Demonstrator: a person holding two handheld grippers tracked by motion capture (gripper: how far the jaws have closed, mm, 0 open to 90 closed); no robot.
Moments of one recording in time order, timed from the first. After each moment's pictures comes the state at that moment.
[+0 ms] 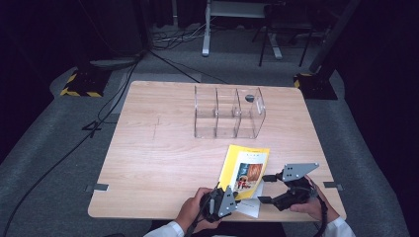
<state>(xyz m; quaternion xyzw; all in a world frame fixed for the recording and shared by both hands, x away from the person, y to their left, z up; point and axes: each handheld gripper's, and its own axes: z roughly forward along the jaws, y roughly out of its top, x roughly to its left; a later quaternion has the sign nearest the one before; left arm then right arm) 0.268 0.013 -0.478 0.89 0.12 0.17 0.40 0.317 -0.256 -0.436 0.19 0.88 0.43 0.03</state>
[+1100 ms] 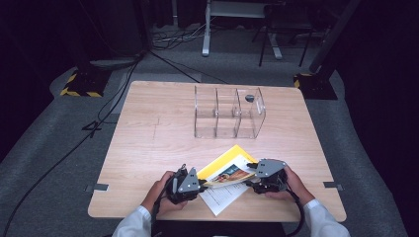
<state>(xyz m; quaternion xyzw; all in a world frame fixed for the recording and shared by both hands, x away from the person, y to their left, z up) 0.314 0.114 -0.464 0.90 0.14 0.14 0.39 0.354 -0.203 -0.467 0.11 0.91 0.36 0.19</state>
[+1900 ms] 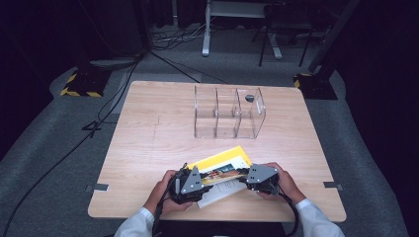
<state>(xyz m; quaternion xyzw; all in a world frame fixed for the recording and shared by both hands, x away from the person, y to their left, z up) 0.304 0.095 -0.455 0.89 0.15 0.17 0.39 0.344 -0.181 -0.466 0.06 0.91 0.36 0.22</state>
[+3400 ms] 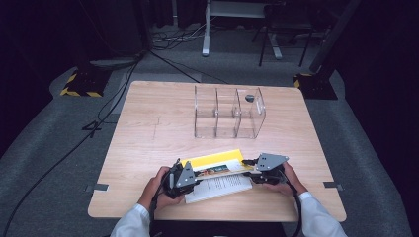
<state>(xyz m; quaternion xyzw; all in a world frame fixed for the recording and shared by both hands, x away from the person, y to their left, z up) 0.320 0.118 -0.462 0.90 0.17 0.17 0.37 0.378 -0.209 -0.479 0.10 0.89 0.42 0.18</state>
